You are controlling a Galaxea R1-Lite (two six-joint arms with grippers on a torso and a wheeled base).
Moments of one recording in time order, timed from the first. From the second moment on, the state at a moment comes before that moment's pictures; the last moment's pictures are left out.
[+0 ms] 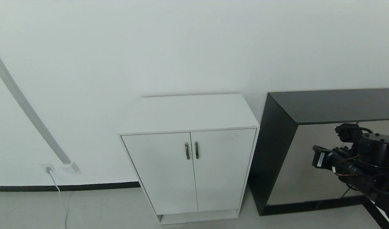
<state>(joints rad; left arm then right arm) 0.00 0.00 0.00 0.00 -0.07 0.00 0.17 1.80 -0.40 -1.18 -0.17 0.12</state>
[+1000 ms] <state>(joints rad) 0.00 0.00 0.00 0.00 -0.07 0.00 -0.17 1.37 -0.04 -1.12 -0.20 0.00</state>
